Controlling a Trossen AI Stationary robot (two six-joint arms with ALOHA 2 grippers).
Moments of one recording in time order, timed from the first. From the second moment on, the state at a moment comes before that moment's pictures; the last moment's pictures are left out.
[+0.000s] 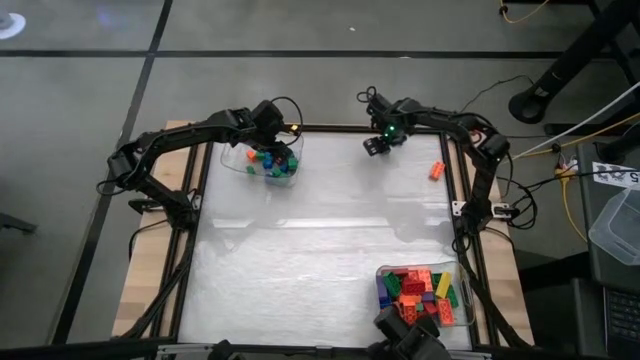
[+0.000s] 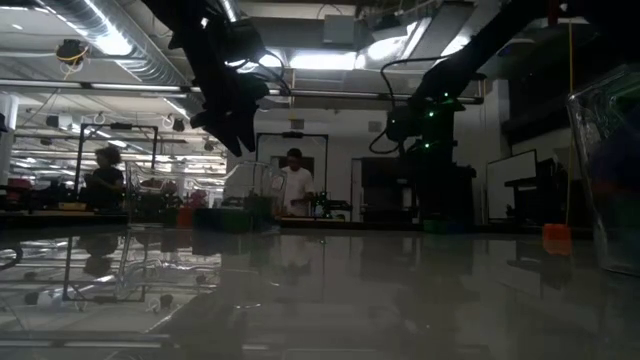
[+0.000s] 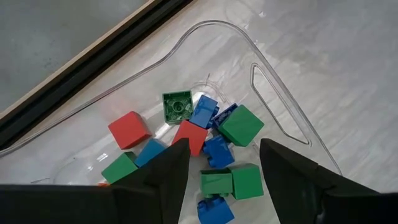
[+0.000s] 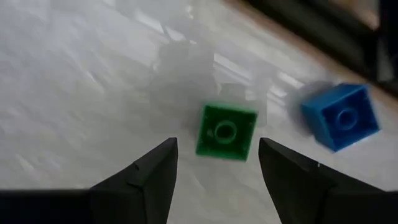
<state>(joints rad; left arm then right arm) 0.59 1.49 1.17 -0.71 -0.07 -0.23 -0.79 1.90 1.36 -0.87 0.05 0.26</state>
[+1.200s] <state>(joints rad) 0.59 1.49 1.17 -0.71 -0.07 -0.23 -0.67 1.90 1.36 -0.83 0.05 0.55</state>
